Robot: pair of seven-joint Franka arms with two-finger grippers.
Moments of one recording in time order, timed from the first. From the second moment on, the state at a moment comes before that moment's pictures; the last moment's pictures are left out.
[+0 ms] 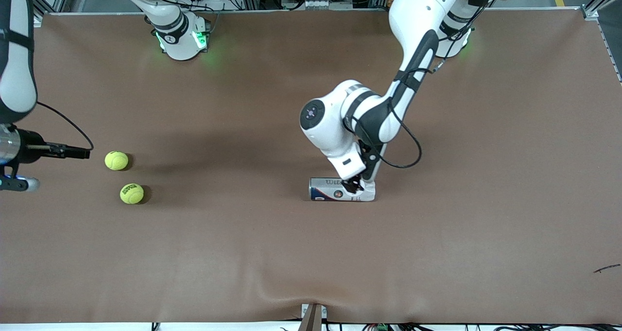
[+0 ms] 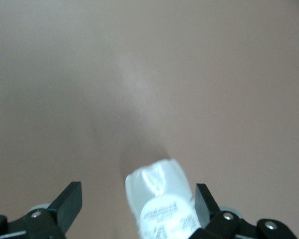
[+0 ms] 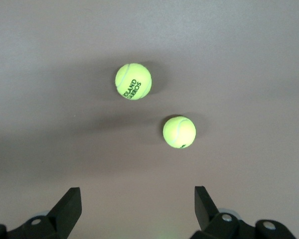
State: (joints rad) left arm -0.73 0.76 0.05 -1.33 0.46 1.87 -2.09; right arm -0.14 0.34 -0.04 -1.54 0.00 1.64 -0.05
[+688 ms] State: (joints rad) left arm -0.75 0.85 0.07 -1.22 0.46 1.96 -2.28; right arm -0.14 0.61 -0.04 -1.61 0.00 2.07 -0.05
